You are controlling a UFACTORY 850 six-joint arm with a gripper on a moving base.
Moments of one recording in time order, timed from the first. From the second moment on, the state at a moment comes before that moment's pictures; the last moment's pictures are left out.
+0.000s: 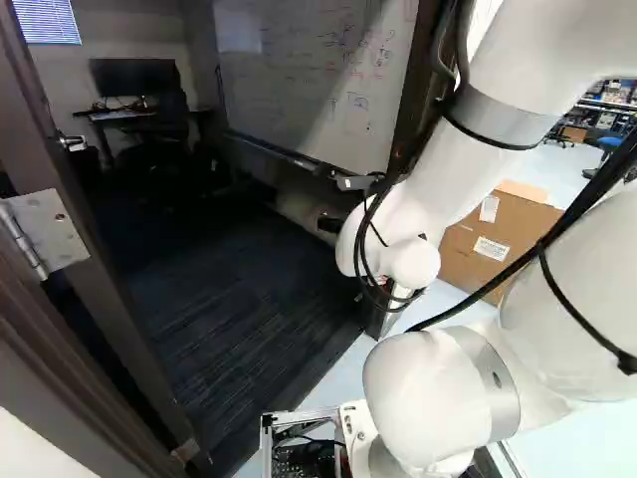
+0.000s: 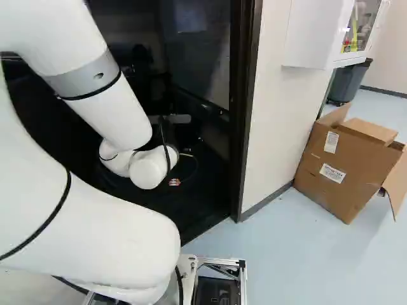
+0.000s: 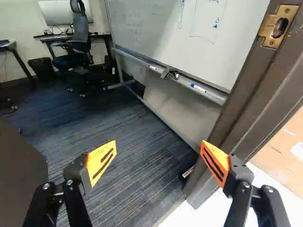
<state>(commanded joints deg) 0.9 14.8 -6.4 -0.1 49.9 0.0</state>
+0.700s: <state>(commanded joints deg) 0.0 16.0 -5.0 0.0 50.0 0.0</state>
